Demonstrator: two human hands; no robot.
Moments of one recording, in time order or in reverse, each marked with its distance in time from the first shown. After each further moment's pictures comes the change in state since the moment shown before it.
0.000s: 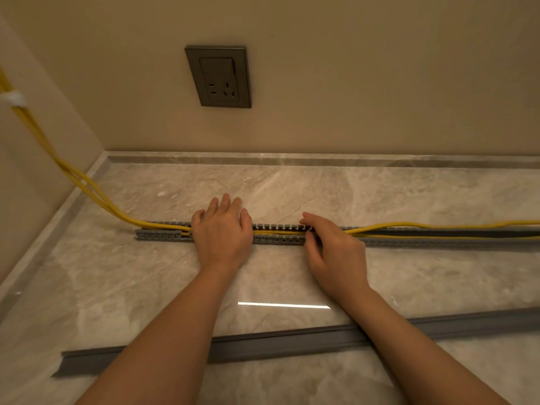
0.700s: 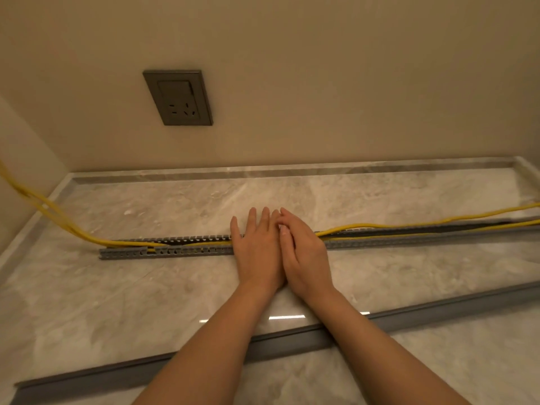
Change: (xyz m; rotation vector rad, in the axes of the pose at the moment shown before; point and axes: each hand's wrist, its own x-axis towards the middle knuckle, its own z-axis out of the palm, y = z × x) left_hand -0.035 0.100 0.014 0.134 -0.109 0.259; right_hand -0.001 0.008 -0.003 0.332 0.037 0.162
